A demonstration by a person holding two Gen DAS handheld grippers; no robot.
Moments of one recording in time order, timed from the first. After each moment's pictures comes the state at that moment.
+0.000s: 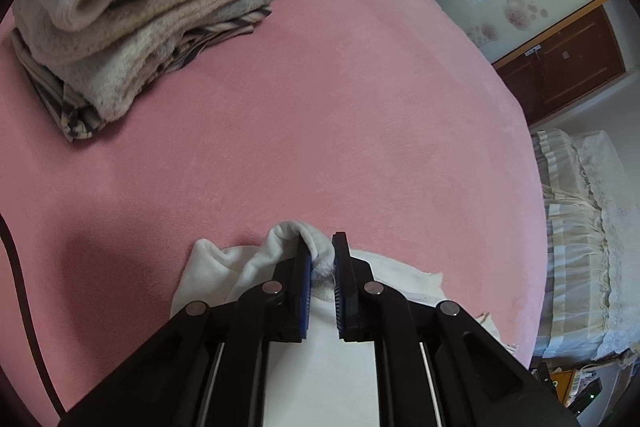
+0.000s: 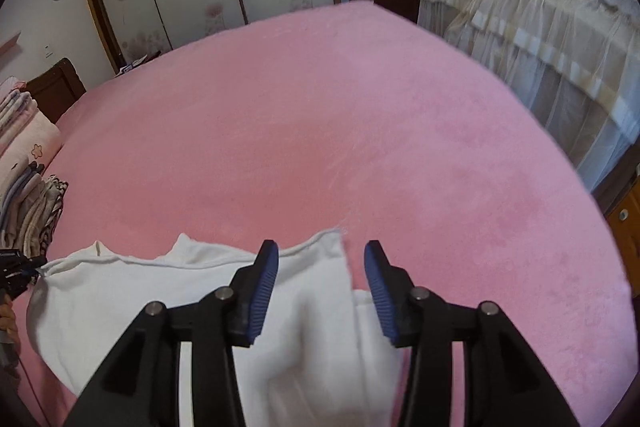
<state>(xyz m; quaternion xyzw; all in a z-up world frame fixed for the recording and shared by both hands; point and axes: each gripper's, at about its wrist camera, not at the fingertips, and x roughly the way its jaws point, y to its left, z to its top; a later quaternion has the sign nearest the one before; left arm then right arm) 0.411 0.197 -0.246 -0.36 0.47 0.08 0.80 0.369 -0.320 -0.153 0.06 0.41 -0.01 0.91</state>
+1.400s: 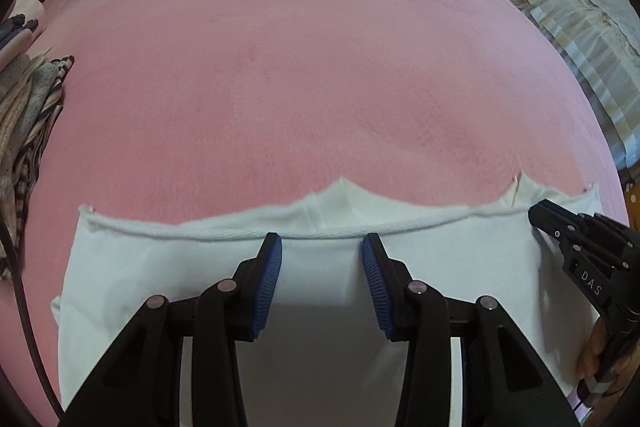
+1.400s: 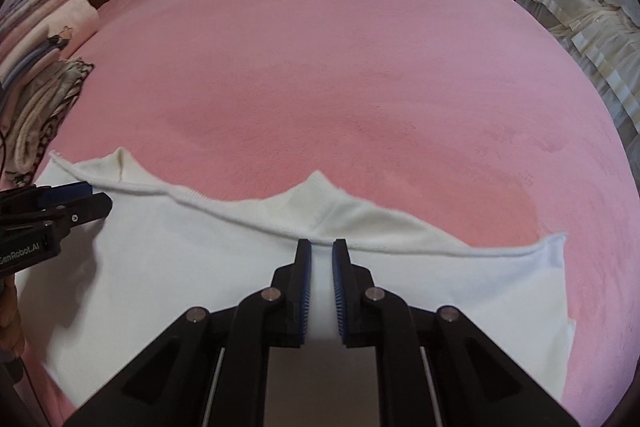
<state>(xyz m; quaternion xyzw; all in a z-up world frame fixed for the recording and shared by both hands) 0.459 0.040 -0.267 -0.05 0.55 -0.05 0.83 0.434 -0.177 -0.234 -0.05 0.52 0.08 0.85</state>
